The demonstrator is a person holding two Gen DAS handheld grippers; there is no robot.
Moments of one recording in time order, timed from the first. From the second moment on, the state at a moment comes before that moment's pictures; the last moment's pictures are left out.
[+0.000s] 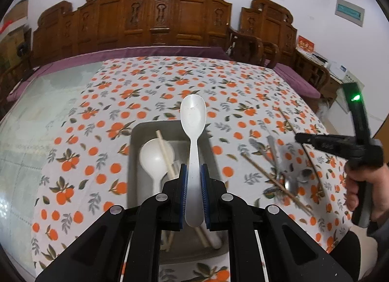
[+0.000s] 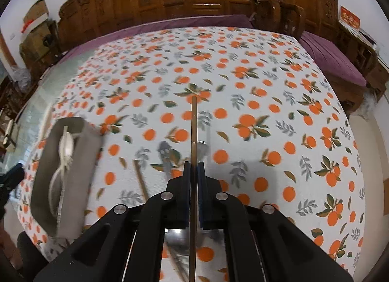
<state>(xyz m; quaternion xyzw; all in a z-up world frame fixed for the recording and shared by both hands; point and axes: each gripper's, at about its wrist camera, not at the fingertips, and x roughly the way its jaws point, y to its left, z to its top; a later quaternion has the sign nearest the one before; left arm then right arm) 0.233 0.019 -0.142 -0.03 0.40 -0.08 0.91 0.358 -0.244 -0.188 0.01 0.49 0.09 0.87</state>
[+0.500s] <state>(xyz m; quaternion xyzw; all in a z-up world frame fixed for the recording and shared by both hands) 0.230 0.049 -0.174 -0.03 0.44 -0.04 0.90 0.341 -0.175 -0.165 -0.01 0.46 0.17 0.87</state>
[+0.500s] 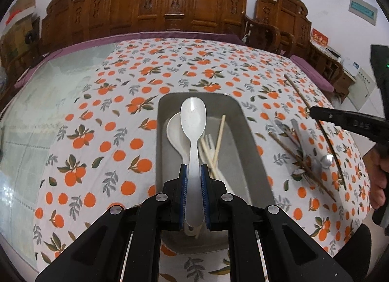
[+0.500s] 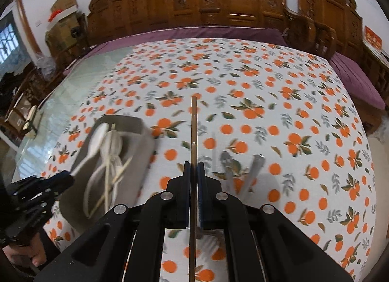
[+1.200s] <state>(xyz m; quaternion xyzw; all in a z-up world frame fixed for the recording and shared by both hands) 0.229 0.054 -0.175 -0.03 0.43 -0.04 0.90 0.311 -0.114 -0.147 -0.02 0.45 0.25 0.86</state>
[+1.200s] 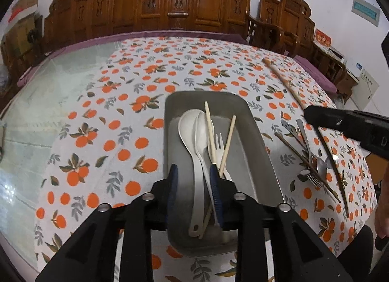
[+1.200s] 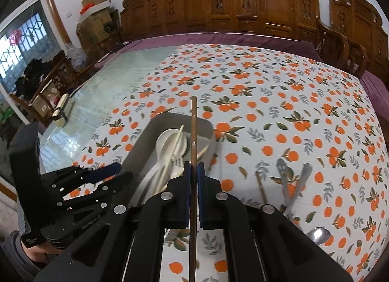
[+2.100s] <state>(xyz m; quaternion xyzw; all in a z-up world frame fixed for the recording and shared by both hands) 0.217 0.117 -0.163 -0.04 0.40 0.03 0.91 0.332 -0.049 -0.180 0.01 0.46 0.27 0.85</state>
